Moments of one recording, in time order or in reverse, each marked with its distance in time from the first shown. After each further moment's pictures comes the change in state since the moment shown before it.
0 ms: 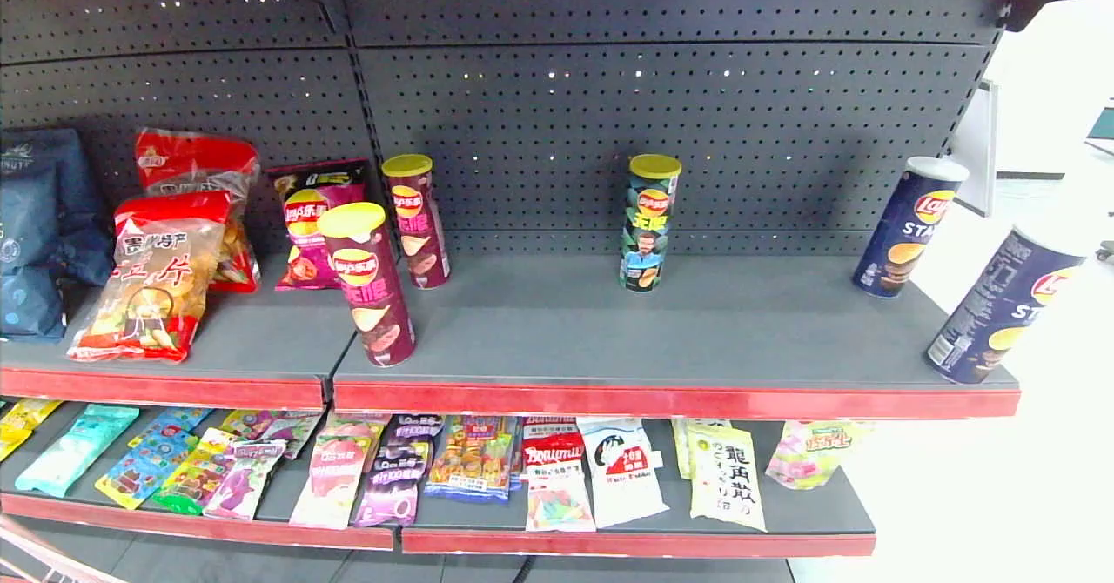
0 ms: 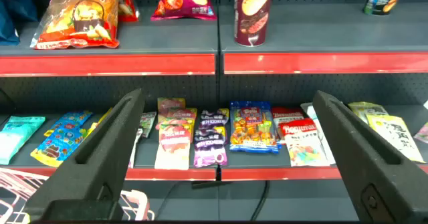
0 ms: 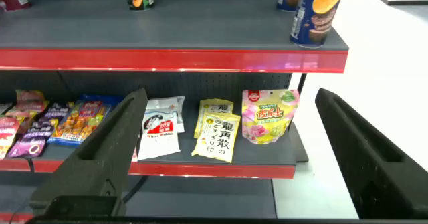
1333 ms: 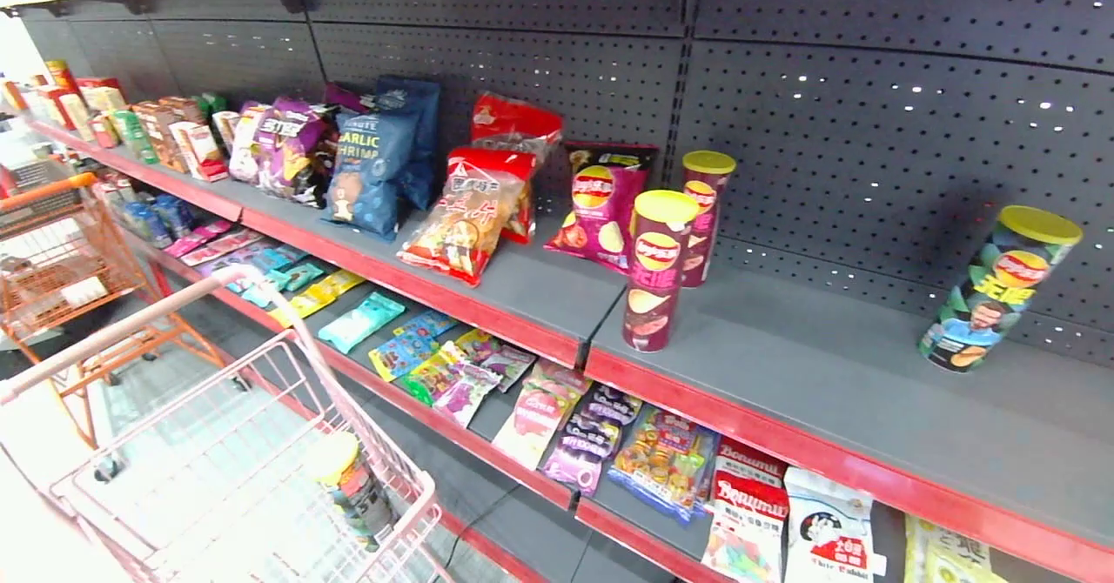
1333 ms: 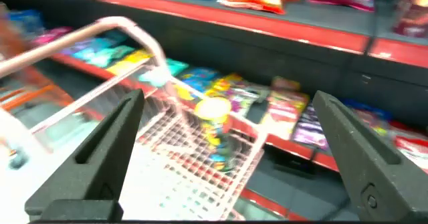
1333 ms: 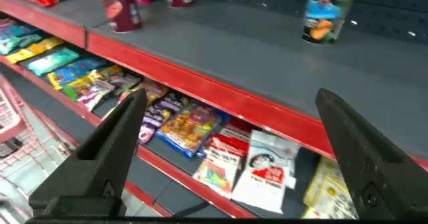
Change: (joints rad) left arm 0.000 0.000 0.000 -0.001 0.000 0.000; right arm 0.001 0.000 0.000 0.000 0.007 -0.004
